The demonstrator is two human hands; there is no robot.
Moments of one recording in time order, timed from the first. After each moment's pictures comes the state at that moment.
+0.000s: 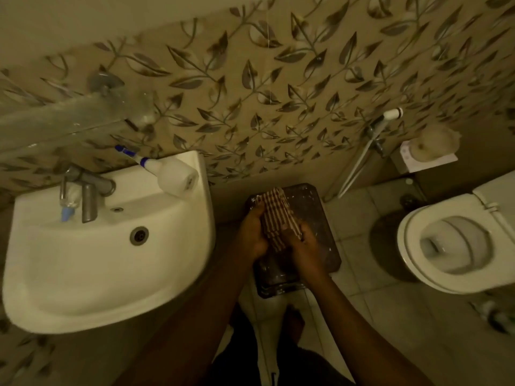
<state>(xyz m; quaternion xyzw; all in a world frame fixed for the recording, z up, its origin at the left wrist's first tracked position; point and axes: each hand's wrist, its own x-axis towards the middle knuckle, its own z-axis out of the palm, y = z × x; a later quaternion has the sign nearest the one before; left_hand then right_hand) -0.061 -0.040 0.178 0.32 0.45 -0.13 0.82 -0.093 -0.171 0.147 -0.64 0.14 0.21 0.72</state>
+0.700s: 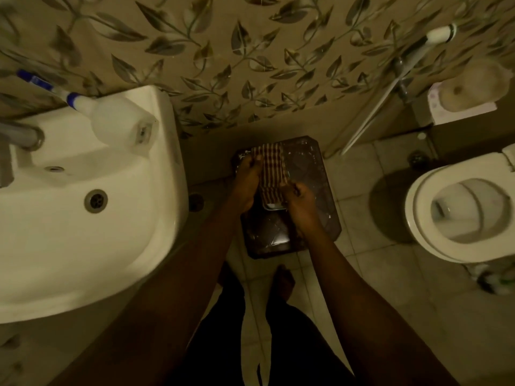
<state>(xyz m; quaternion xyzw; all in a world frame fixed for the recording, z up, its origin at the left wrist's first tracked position) -0.002 -0.026 0.029 0.61 0.38 -0.09 0.69 -0.032 -0.174 0.010 -0.68 0.17 0.25 0.67</state>
